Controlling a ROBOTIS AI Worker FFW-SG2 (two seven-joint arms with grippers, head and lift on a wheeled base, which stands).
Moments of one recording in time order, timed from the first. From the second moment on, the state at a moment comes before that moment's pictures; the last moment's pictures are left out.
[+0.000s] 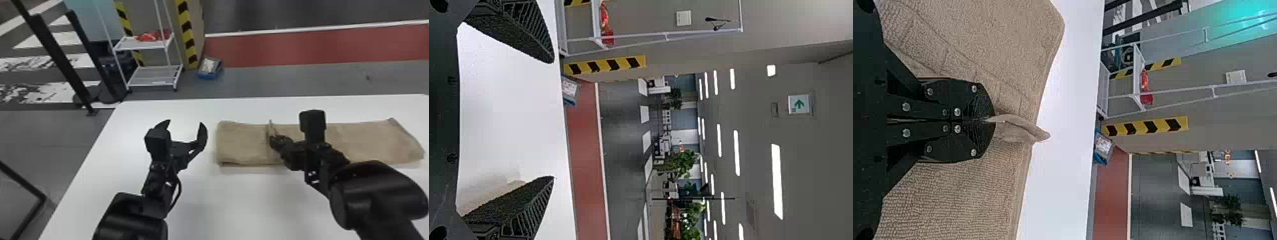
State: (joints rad) left arm 0.09 0.13 -0.06 -1.59 0.03 -0.02 0.05; right arm -0.22 -0.01 0.27 -1.38 -0.11 0.51 0.19
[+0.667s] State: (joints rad) left arm 0.09 0.13 -0.02 -1.60 0.05 -0.02 0.05; right arm -0.13 -0.16 -0.05 -1.81 -0.29 0.85 0.27
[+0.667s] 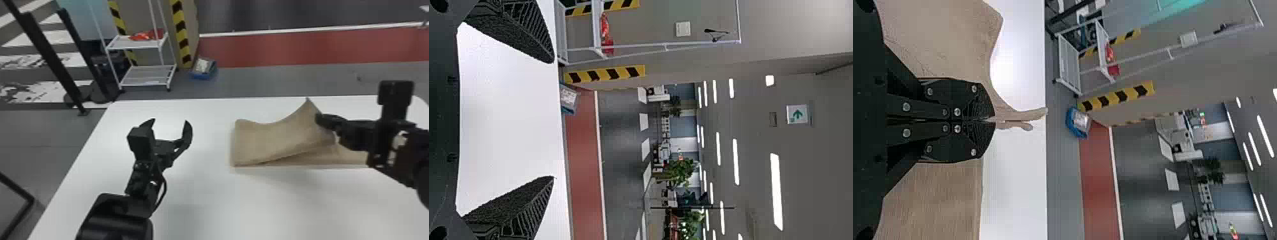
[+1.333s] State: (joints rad) left arm 0.09 0.13 -0.07 -1.61 0.03 0.00 0.05; right arm -0.15 -0.27 -0.18 -1.66 -0.24 0.76 0.40
